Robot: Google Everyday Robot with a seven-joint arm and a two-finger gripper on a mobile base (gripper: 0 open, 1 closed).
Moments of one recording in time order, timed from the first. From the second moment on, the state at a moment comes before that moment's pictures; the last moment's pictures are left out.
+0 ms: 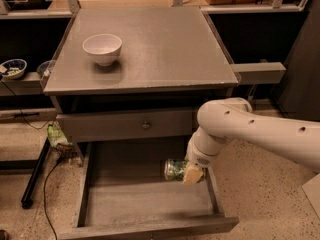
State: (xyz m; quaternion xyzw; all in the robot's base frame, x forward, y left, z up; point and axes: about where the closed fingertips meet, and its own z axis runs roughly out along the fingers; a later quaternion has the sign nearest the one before) arm 0.487 -0.095 0.609 -0.64 0.75 0.09 0.09
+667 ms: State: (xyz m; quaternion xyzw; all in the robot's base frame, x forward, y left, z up) arm 0.498 -0.090 0.626 -0.65 0.75 0.07 0.09
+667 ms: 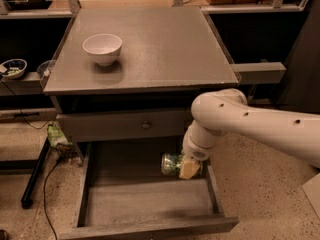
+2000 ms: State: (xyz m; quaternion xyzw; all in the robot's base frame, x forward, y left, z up) arm 0.564 -0.113 0.759 -0.64 0.76 -0.04 0.11
